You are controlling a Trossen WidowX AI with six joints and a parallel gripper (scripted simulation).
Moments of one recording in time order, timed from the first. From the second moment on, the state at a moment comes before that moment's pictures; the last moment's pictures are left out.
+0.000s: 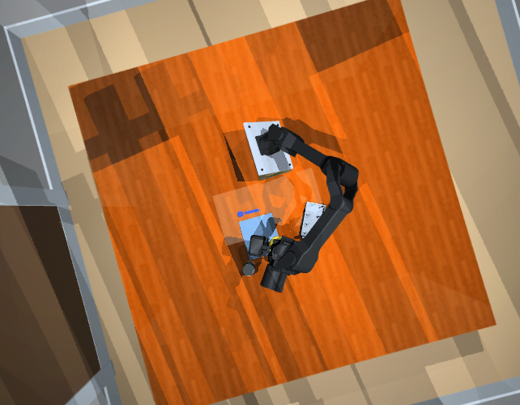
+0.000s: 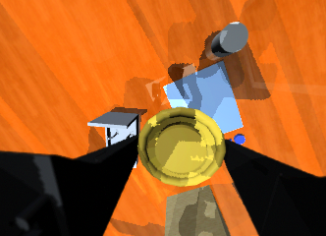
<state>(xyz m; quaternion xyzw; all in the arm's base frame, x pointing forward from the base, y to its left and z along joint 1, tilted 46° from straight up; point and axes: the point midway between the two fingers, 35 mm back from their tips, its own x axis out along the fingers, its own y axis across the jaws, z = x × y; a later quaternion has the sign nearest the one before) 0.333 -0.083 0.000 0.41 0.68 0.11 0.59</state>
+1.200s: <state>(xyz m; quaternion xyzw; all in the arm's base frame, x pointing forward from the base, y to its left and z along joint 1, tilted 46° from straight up) 0.262 0.045 0.119 0.68 0.62 -0.30 0.24</state>
